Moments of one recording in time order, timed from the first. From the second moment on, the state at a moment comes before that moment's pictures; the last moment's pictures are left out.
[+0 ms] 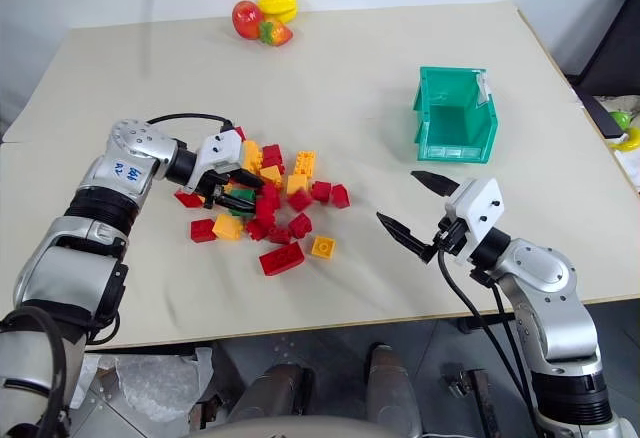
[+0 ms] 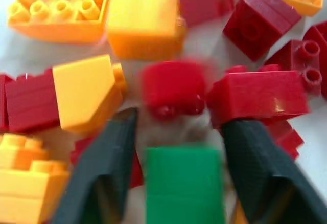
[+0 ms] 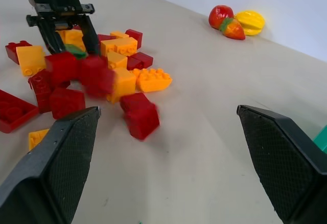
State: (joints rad) left arm -1.08 0.57 -0.28 0.99 0.07 -0.08 -1.37; right arm -0.09 -0.58 -0.13 -0.36 0.42 0.19 0.75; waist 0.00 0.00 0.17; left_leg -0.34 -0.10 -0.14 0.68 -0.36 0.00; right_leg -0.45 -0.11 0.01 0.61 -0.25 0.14
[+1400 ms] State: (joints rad) left arm -0.90 0.71 -0.16 0.60 0.02 0.07 -1.27; right arm -0.16 -0.58 -0.12 -0.31 0.41 0.20 0.80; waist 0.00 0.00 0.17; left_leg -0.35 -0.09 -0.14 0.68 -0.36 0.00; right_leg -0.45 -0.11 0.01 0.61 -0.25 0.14
